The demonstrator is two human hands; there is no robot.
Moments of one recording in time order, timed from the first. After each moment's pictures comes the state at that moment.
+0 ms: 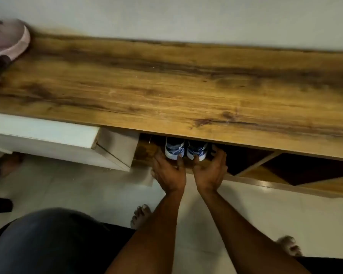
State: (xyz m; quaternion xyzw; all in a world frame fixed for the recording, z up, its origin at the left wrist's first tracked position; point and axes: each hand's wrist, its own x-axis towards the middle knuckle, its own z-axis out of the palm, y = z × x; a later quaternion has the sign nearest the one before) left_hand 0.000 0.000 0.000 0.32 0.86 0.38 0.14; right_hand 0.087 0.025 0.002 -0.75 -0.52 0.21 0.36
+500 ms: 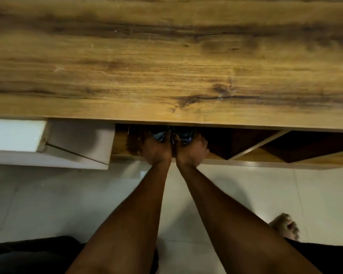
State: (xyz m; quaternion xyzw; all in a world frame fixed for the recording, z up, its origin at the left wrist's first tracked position) left_hand -0.022 0.073 -0.053 0.32 0.87 0.33 0.19; right_hand 0.055 0.073 -0.052 -0.81 -0.45 0.23 0.29
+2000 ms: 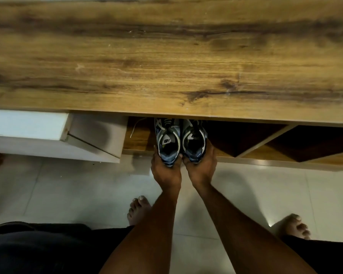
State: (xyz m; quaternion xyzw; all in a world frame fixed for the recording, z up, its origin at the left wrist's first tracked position) left_hand -0.001 -0.019 -0.085 0.26 0.83 0.44 0.24; right_hand 0.090 0.009 -0.077 -0.72 -0.50 0.31 0.37
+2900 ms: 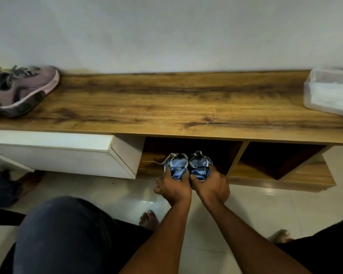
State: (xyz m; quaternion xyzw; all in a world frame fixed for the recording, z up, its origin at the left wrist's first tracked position) left_hand 0.037 -0.072 0.077 0.27 0.87 0.34 0.22; right_hand 0.126 -0.056 0.091 -0.79 -0.53 0.24 0.20
